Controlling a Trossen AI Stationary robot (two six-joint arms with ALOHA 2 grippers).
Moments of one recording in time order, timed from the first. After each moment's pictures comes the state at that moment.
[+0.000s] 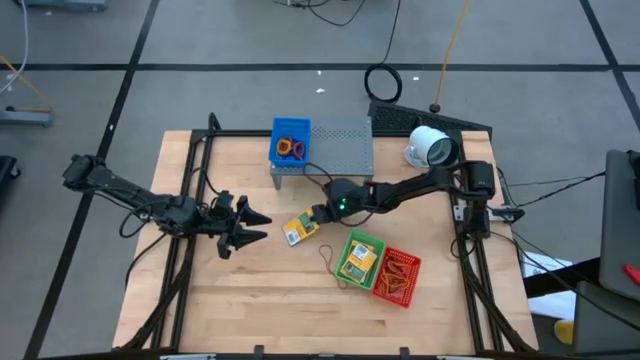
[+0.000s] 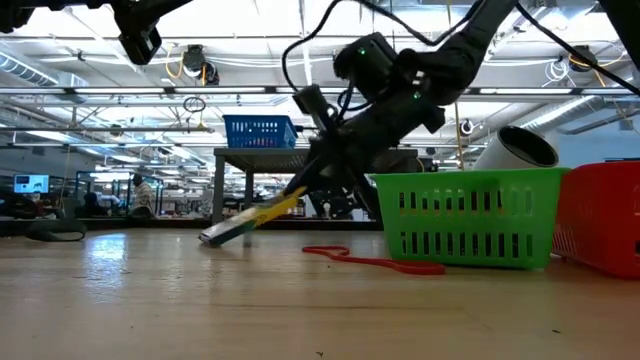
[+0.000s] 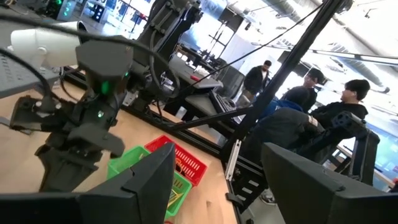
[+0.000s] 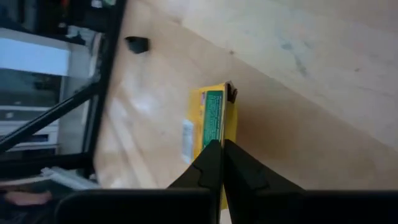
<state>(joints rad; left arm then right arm) -0.37 0.77 0.39 0.47 -0.26 -0.54 -0.12 1.92 1.02 0.32 -0.23 1.13</state>
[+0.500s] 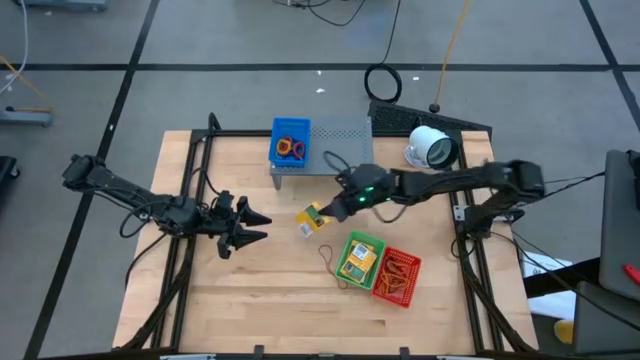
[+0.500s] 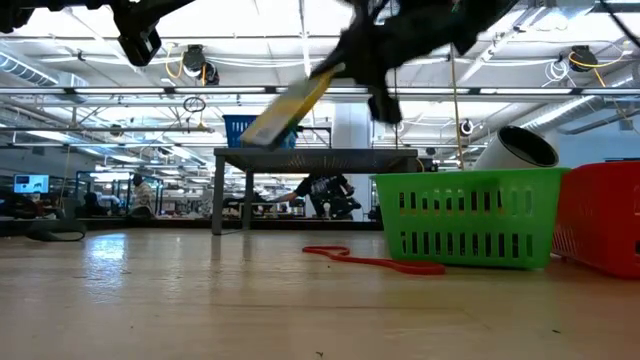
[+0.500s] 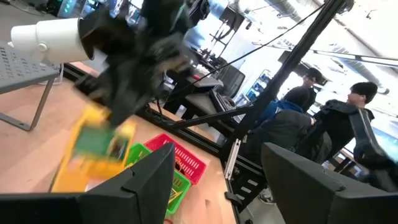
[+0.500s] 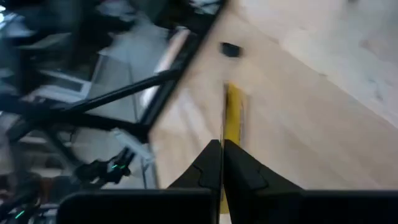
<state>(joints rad) -0.37 0.77 0.39 0.46 -0.26 -0.56 -0.09 1.57 1.02 0.13 -0.27 0.98</state>
